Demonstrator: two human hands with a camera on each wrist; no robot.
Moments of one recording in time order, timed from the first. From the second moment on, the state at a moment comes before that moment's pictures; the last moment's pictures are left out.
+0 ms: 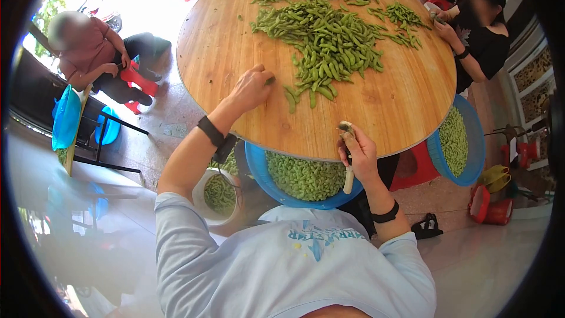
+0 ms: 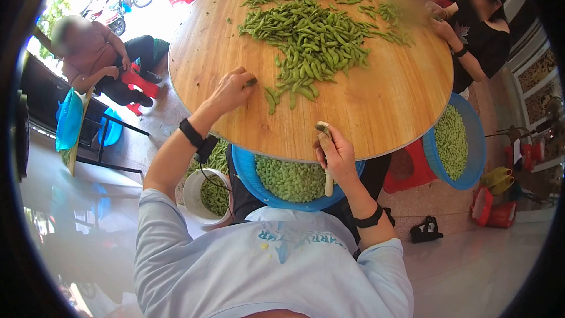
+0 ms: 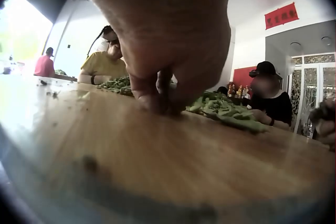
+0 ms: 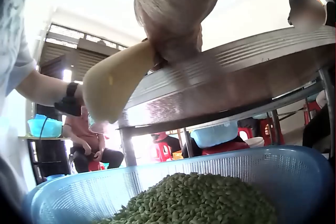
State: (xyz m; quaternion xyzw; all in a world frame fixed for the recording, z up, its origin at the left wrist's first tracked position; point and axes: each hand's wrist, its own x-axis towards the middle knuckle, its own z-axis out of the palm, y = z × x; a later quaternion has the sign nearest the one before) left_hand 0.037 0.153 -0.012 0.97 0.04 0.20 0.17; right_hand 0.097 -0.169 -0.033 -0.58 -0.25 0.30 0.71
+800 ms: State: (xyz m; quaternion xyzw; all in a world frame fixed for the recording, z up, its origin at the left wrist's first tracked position) left_hand -0.018 0.015 0.003 0.66 0.17 0.02 0.73; right_hand 0.066 -0.159 -0.027 -0.30 -0.14 0.54 0.77
